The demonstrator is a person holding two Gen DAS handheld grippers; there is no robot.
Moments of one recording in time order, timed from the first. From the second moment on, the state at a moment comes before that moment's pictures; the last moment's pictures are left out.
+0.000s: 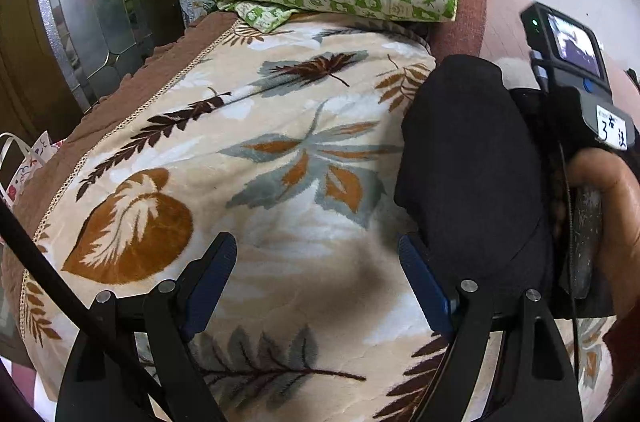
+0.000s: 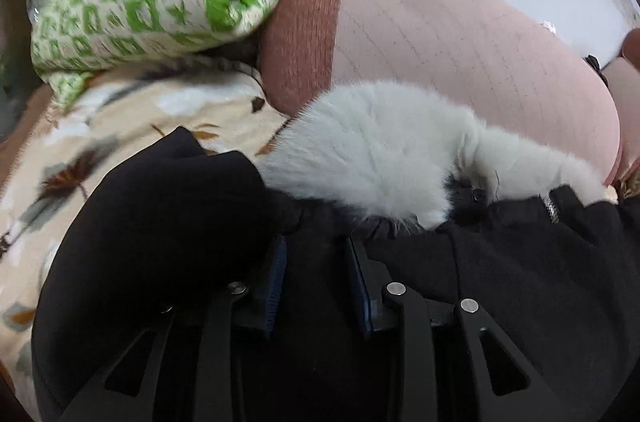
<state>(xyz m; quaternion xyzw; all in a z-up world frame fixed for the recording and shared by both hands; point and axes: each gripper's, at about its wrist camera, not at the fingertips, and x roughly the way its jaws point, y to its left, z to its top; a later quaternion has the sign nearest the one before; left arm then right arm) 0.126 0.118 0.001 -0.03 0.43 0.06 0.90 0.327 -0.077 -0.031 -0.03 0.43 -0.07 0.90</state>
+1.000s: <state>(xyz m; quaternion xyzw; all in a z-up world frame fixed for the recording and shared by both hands) 0.118 0.132 0.017 -0.05 0.42 0.08 0.90 0.161 -0.250 0.065 0.10 0.31 -0.20 0.92</state>
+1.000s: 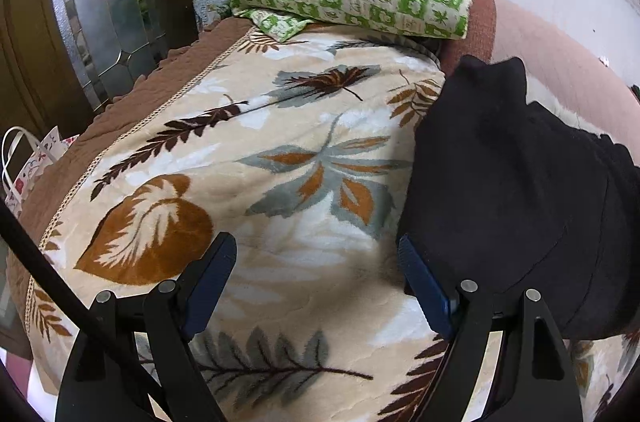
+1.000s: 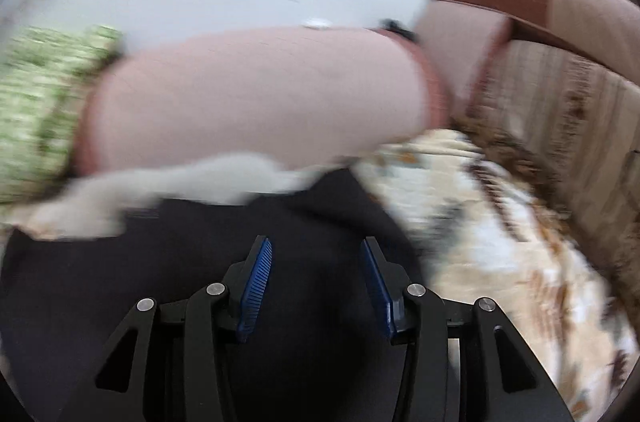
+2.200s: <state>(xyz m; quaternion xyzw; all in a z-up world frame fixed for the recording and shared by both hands) 0.098 0.132 0.041 -0.05 0.39 0.07 0.92 0.048 -0.247 0.056 0.10 0.32 -0.14 0.93</state>
